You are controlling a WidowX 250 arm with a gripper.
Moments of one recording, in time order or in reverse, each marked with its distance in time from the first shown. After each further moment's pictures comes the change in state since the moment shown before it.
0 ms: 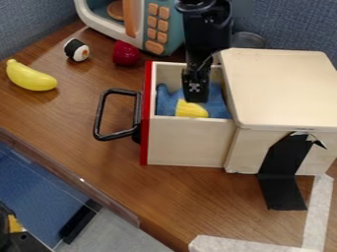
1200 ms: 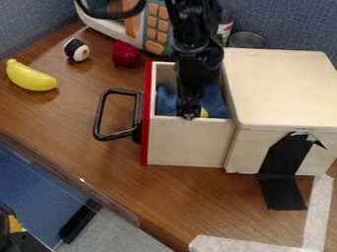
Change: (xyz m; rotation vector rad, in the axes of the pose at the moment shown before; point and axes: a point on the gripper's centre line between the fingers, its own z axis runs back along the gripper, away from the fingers) arm -0.018 -0.005 -0.041 0.011 0.089 0.095
